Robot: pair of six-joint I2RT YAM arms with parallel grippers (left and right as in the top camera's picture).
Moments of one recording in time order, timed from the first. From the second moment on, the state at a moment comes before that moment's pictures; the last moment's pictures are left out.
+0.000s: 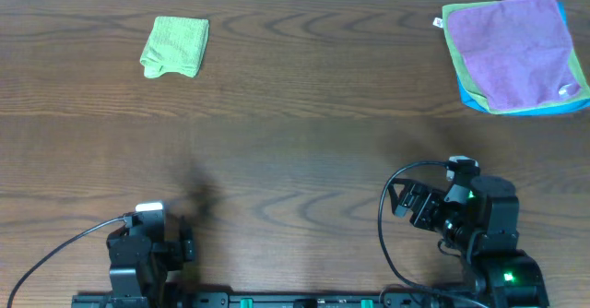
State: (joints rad) left arm 0.00 0.01 0.32 -1.02 -0.13 0.02; right arm 0.05 0.60 0.53 -0.73 -0.30 0.49
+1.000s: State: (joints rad) left arm 0.00 0.01 0.32 -1.02 -0.13 0.02; right arm 0.03 0.15 0.25 -0.73 -0.13 0.05
